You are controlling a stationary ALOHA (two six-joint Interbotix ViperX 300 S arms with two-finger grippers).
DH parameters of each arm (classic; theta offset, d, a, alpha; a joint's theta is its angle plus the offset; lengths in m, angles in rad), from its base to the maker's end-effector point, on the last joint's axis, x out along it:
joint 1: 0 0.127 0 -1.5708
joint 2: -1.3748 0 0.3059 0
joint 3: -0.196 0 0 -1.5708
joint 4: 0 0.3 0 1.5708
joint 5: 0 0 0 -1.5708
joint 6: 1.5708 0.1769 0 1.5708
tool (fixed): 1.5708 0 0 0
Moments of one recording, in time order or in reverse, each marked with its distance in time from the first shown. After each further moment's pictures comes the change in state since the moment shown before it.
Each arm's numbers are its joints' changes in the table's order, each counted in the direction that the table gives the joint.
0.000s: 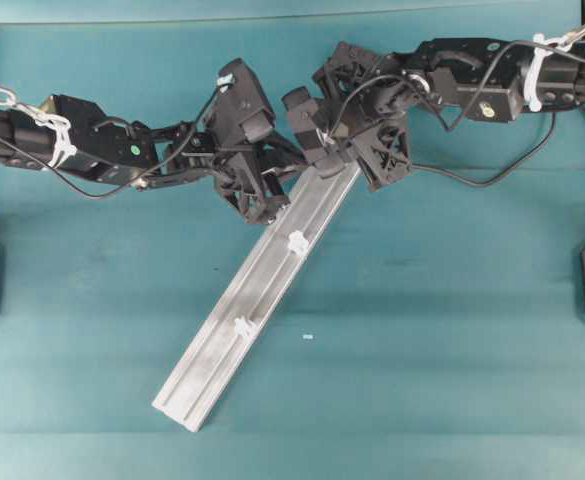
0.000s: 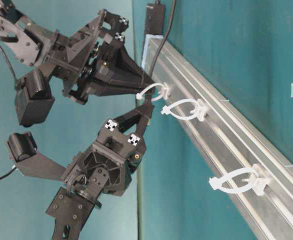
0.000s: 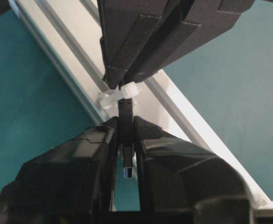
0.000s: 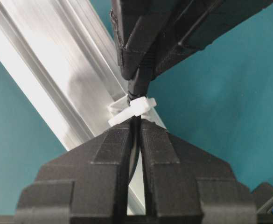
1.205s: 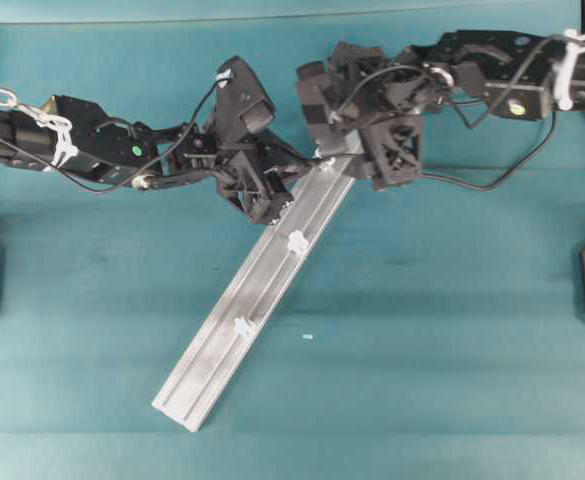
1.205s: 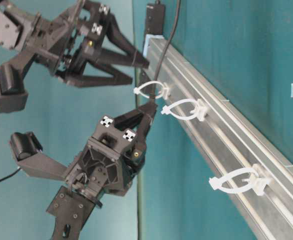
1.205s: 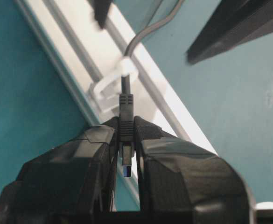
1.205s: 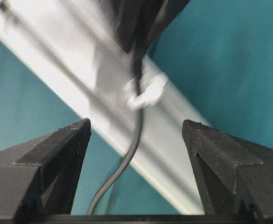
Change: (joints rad) left arm -0.006 0.000 -0.002 0.000 0.028 -0.127; right arm -0.002 -0.110 0.057 -0.006 0.061 0.219
